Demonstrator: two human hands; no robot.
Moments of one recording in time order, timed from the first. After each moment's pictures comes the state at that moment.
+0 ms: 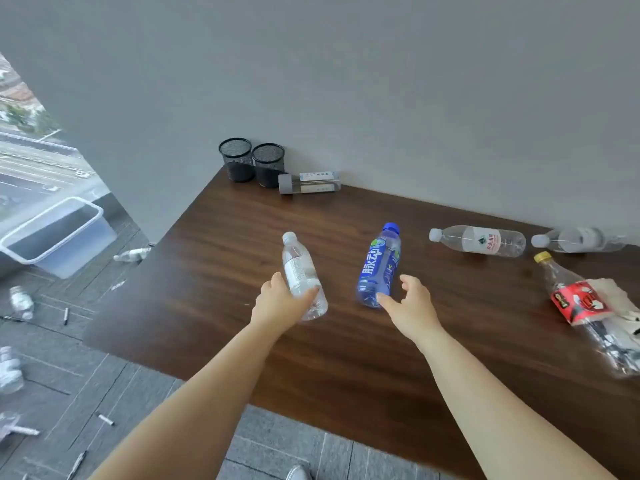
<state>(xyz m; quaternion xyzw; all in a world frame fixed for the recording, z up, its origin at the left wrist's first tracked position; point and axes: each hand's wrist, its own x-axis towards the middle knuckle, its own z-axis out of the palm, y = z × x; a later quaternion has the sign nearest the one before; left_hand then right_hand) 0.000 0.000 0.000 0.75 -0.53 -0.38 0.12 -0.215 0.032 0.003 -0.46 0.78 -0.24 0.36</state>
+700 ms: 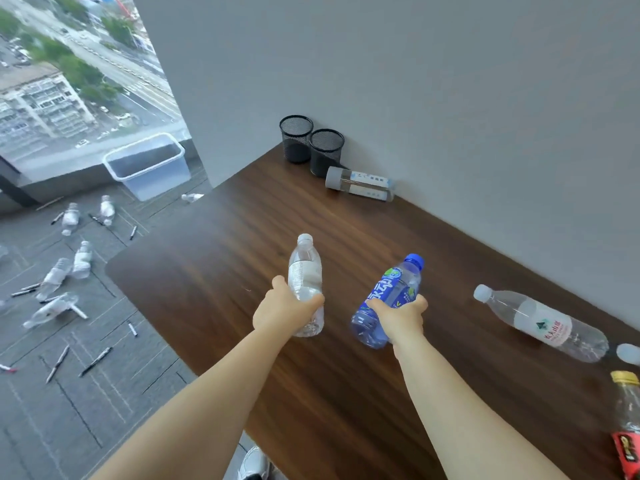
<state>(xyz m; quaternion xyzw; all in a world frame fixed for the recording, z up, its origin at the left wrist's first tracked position) -0.041 -0.029 -0.028 0.86 -0.35 -0.34 0.13 -0.222 -0.076 -0.051 -0.34 0.76 -0.24 0.50</state>
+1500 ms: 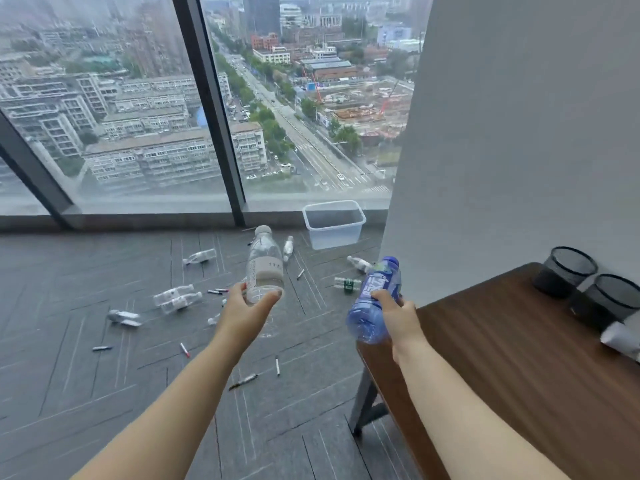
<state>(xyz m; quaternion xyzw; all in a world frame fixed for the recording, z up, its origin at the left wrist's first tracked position) 0.423 0.170 0.059 0.83 -0.12 -0.22 0.50 0.270 -0.019 0.023 -0.45 0.47 -0.23 0.72</state>
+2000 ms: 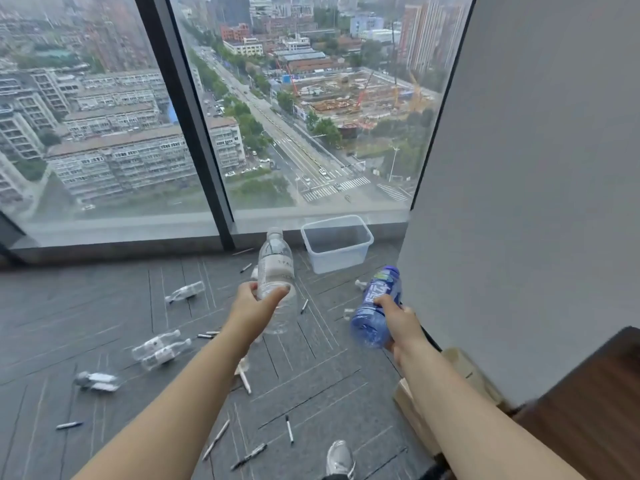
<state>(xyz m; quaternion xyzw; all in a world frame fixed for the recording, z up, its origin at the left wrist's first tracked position) 0.684 0.035 0.054 0.81 -0.13 -0.29 0.50 0.517 -0.130 0.011 -0.40 0.52 -0.22 0.72</state>
